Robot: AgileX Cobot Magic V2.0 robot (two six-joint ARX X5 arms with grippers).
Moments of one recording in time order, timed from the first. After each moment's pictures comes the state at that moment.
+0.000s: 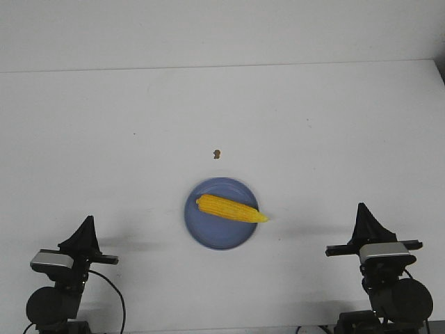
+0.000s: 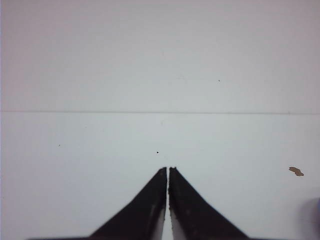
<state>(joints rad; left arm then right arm) -0.02 0.00 0.03 0.20 0.11 -0.05 0.04 0.10 0.39 -0.21 0.00 -0.02</state>
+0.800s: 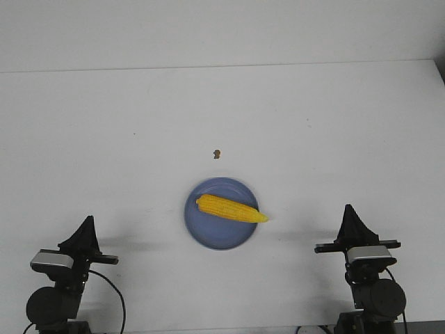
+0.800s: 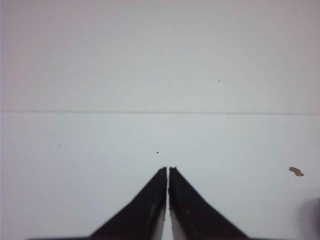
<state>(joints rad) -0.02 0.00 0.03 0.20 0.11 -0.05 0.04 0.00 0.05 0.12 0.00 0.06</state>
